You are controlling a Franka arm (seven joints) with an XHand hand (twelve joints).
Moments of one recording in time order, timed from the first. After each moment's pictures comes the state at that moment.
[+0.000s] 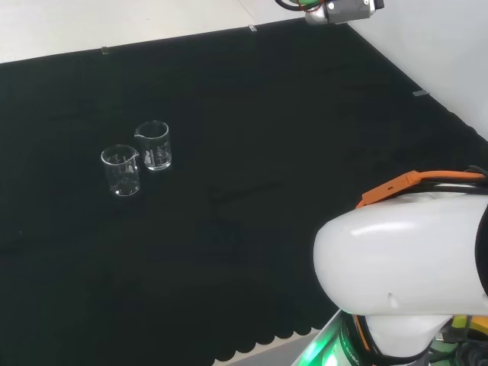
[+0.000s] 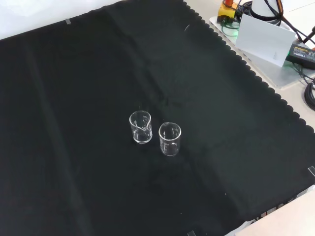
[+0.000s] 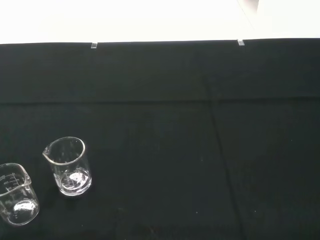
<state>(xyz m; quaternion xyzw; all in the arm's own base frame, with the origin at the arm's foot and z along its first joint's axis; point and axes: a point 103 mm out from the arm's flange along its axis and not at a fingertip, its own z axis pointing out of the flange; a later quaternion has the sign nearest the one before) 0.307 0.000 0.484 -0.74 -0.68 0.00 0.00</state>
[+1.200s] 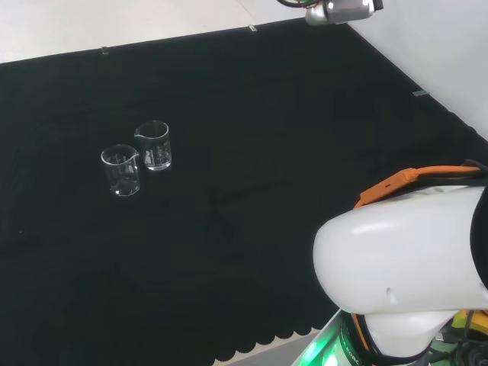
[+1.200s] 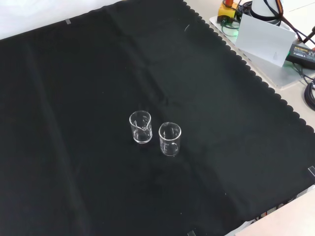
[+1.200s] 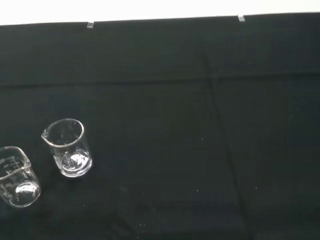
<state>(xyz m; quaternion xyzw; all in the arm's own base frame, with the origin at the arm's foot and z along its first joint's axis) 0.314 -0.004 0.471 -0.74 -0.67 0.02 0.04</state>
